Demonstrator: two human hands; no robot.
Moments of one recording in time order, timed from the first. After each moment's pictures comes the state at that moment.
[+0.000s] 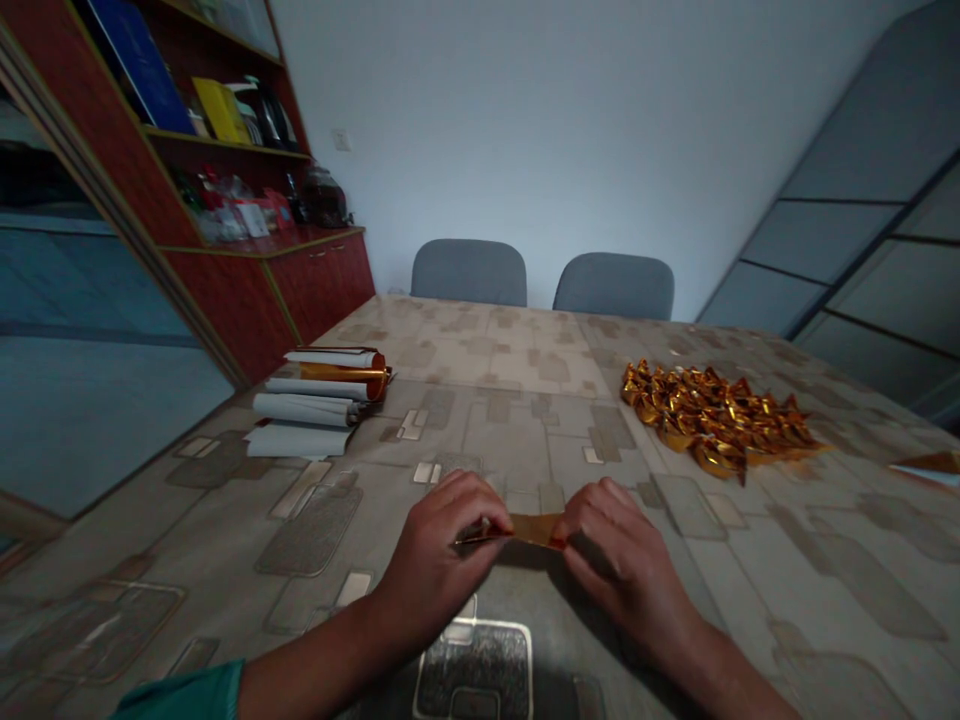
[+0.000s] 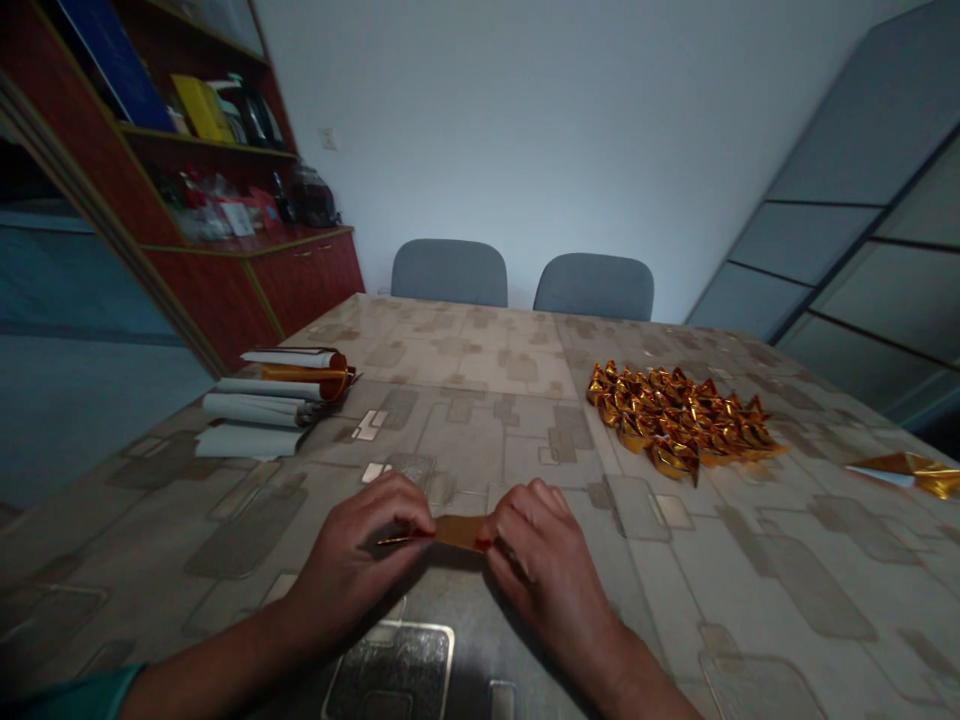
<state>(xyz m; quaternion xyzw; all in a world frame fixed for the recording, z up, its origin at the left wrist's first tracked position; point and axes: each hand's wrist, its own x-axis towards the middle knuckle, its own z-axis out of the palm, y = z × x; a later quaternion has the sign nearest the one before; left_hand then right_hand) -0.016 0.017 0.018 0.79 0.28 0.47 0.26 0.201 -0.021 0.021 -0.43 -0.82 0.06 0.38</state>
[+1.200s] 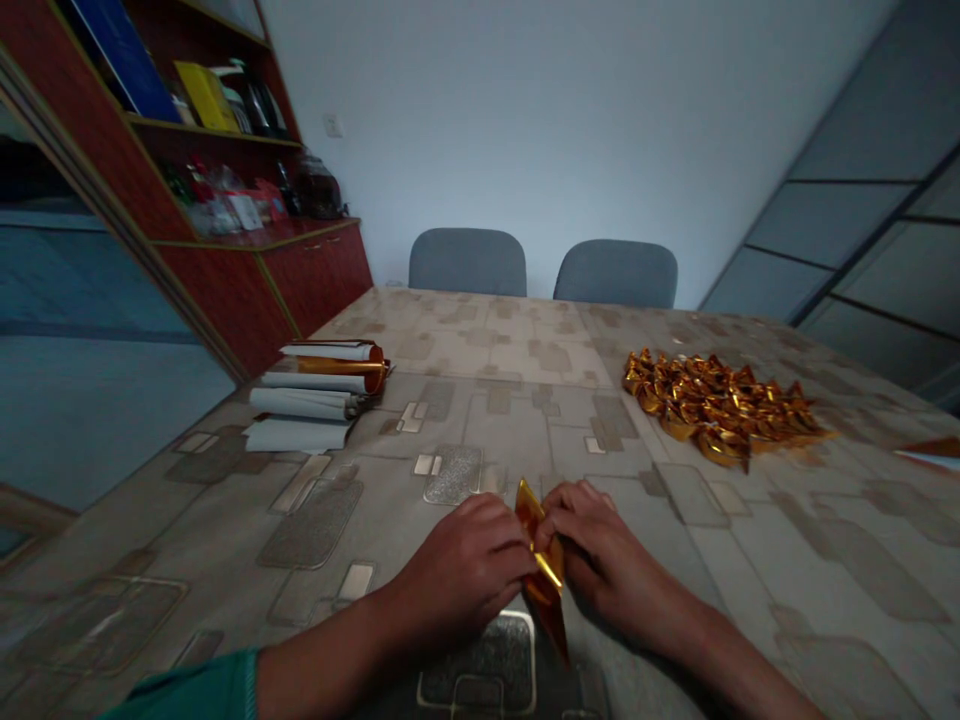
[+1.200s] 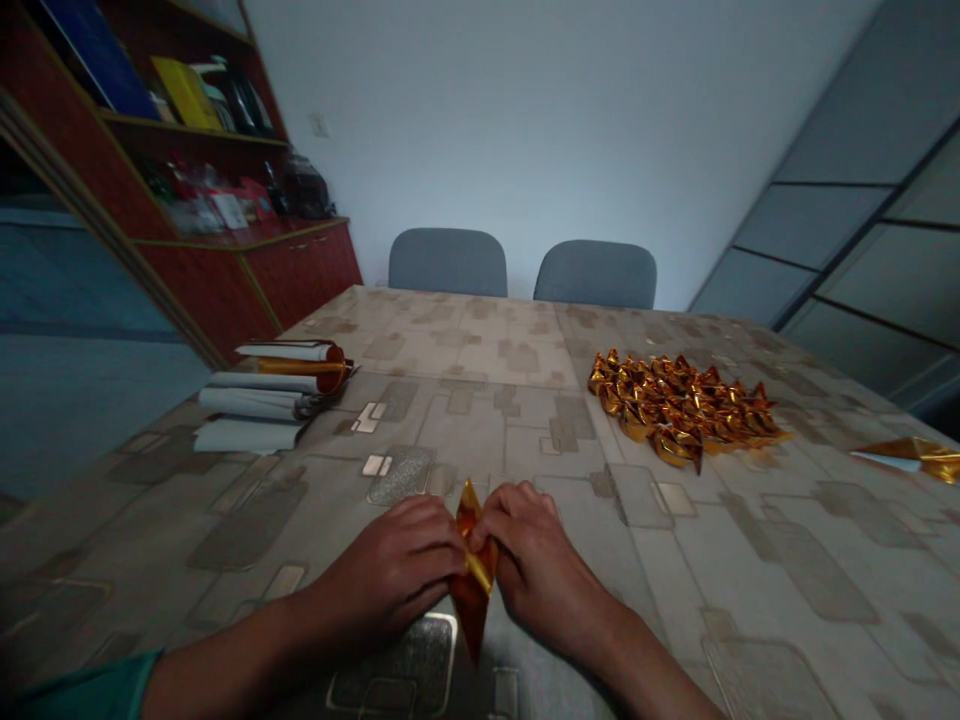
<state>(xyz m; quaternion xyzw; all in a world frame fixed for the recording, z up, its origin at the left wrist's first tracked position) -0.010 0.014 0.000 0.94 0.19 0.24 0.12 0.203 -0.019 0.005 -0.45 -0.81 0.23 0.27</state>
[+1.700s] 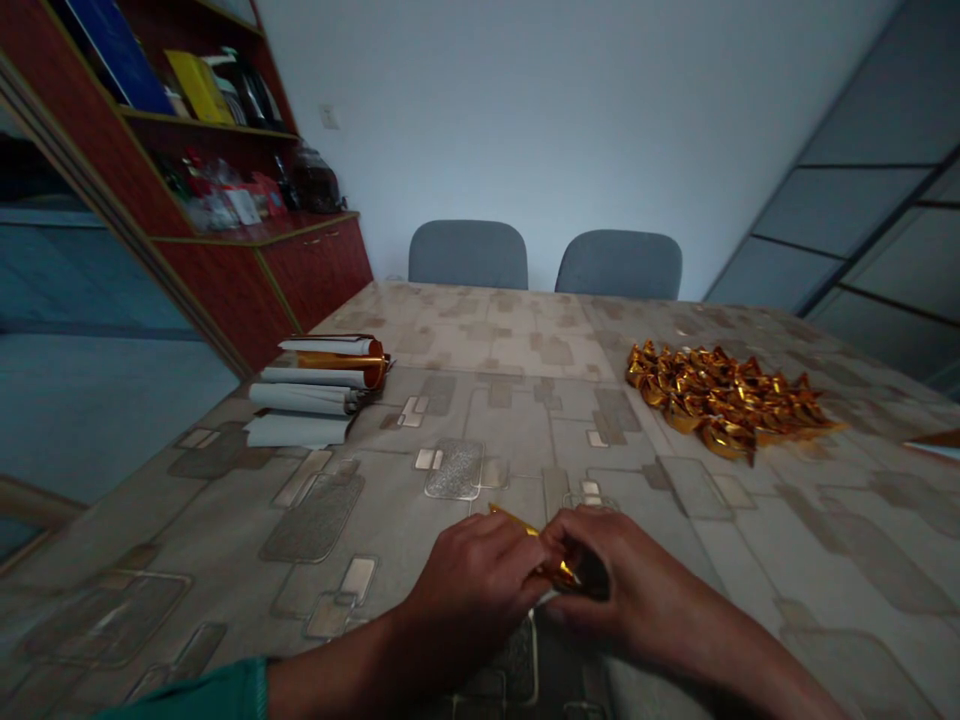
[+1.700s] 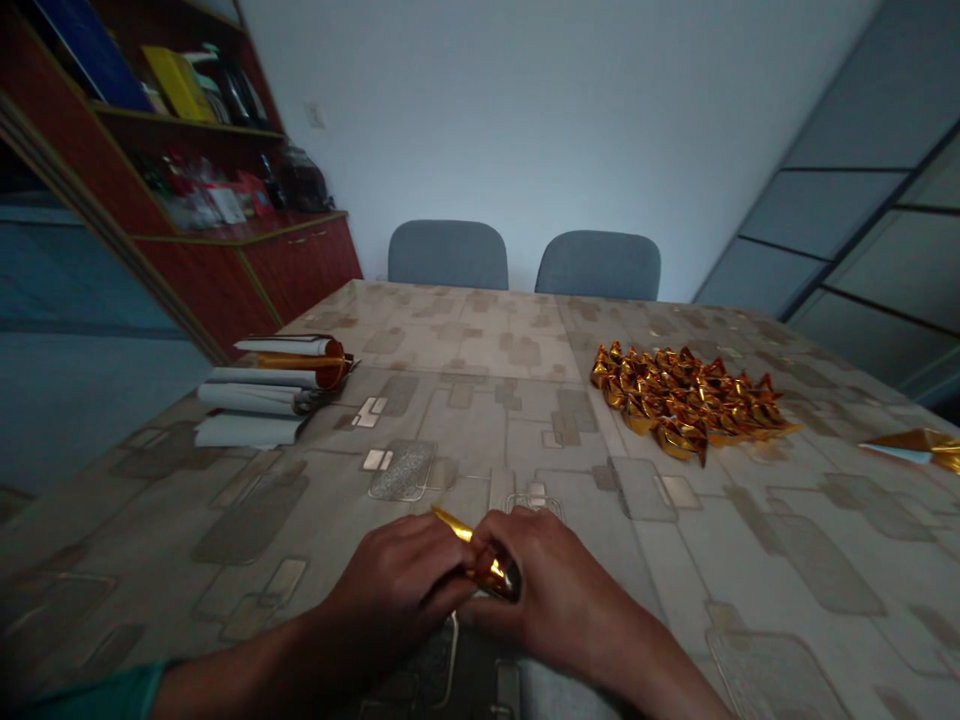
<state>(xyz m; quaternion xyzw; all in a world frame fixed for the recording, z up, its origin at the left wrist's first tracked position) 0.002 -0.006 -0.011 0.91 0.27 0.28 0.13 0.202 -0.034 0.028 -0.49 -0.78 0.33 0.21</state>
